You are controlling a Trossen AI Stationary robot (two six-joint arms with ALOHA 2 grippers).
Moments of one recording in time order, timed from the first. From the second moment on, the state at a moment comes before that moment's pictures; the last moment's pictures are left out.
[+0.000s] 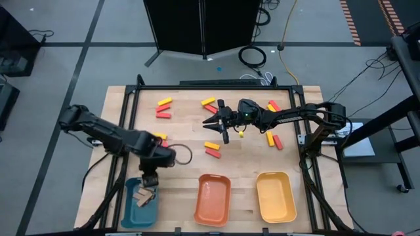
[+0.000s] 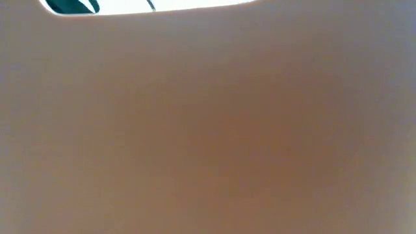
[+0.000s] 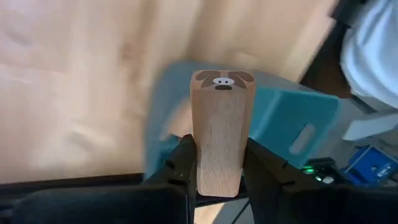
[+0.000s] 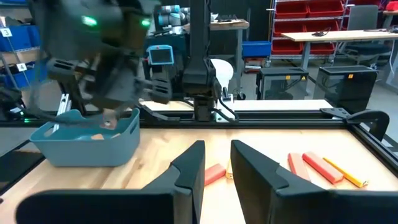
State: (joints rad) left arm -0.33 1.37 1.01 -1.14 0.55 -0.66; right arm -0.23 1.68 0.89 0.72 -0.34 0.06
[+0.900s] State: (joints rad) left arm -0.63 1.37 1.01 -1.11 0.39 -0.94; right arm -0.23 1.68 0.89 0.74 -0.34 0.07
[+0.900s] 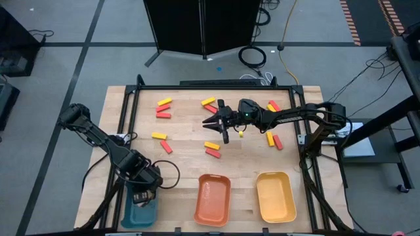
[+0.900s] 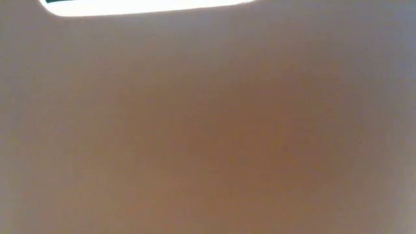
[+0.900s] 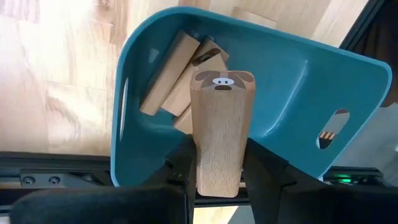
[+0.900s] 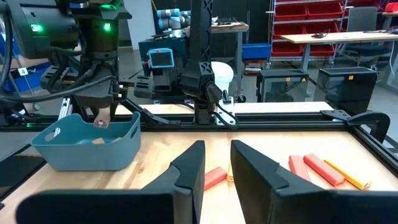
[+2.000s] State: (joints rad) left arm -0.59 1.36 1.01 -0.85 0.00 -0.60; right arm -0.23 1.68 0.89 0.71 -0.34 0.02
